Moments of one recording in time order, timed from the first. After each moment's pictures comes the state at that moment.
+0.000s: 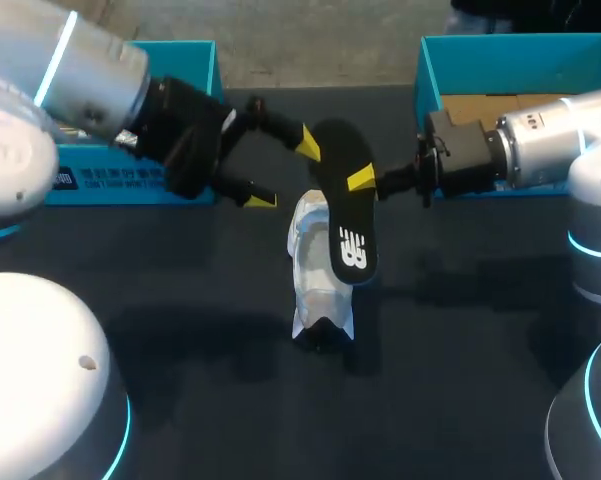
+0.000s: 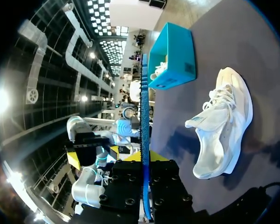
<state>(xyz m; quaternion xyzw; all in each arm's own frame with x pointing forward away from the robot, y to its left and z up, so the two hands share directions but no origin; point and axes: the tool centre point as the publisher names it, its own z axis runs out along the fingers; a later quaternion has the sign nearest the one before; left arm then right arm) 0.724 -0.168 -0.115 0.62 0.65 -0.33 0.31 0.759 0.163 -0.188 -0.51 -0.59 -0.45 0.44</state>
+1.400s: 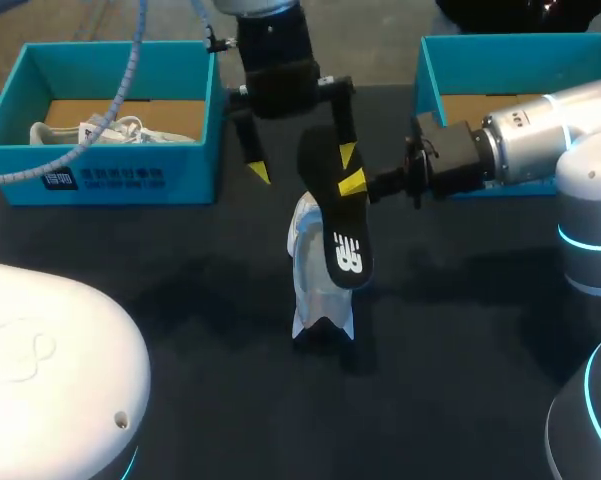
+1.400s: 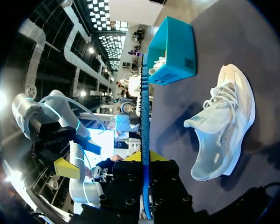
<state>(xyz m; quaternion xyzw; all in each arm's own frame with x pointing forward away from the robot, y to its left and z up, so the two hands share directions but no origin) 0.736 -0.180 -0.121 0.67 0.73 -0.13 -0.02 0.760 0.172 -0.198 -0.50 -0.60 -0.43 0.45</state>
